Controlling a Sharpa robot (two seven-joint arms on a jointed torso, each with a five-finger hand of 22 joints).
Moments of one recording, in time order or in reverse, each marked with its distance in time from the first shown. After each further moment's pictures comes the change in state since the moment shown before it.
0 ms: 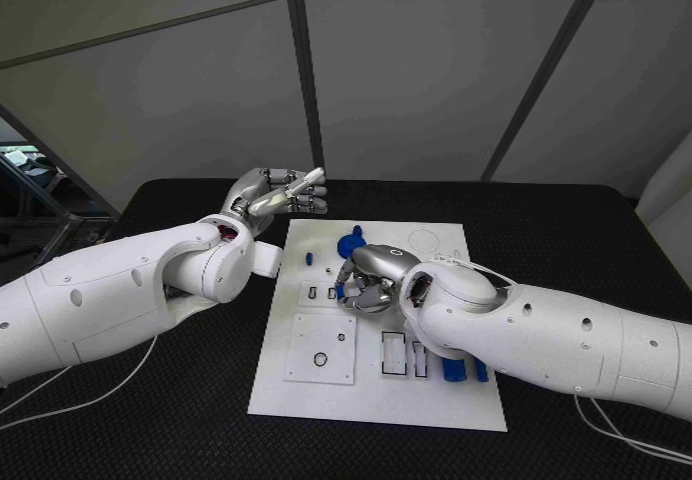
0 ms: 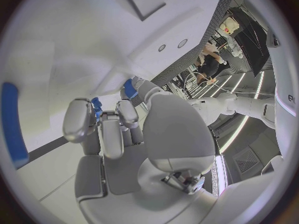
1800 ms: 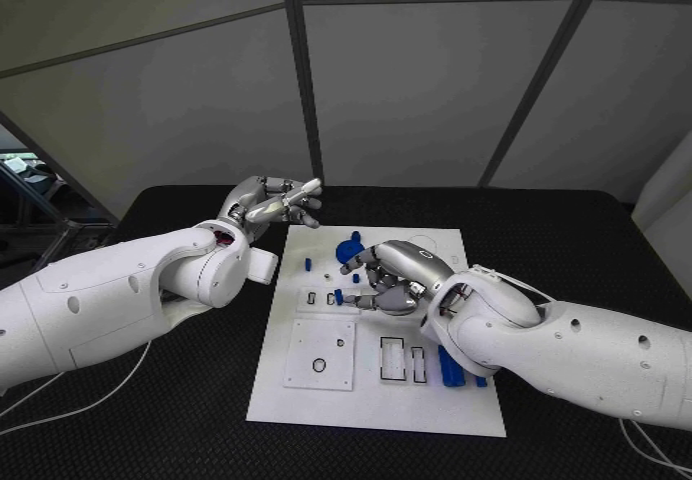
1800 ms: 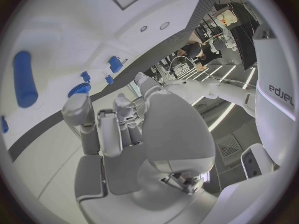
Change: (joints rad) left arm 0.000 -0.008 0.000 -0.018 -0.045 0.008 -0.055; left_hand 0.000 0.000 -0.018 -0.018 0.000 0.087 -0.057 0.024 0.018 0.170 -0.069 0.078 0.061 0.278 -0.087 0.206 0.132 0.000 0.204 -0.081 0.154 0.073; right arm -0.005 -0.157 -0.003 0.138 0.072 -0.213 0.205; right_hand 0.007 -0.032 -0.177 0.074 0.056 -0.177 0.040 -0.023 -0.002 -0.125 0.036 -0.094 -0.130 0.000 0.029 -0.060 0.000 0.025 -0.095 0.035 -0.108 -0.147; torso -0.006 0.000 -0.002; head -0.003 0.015
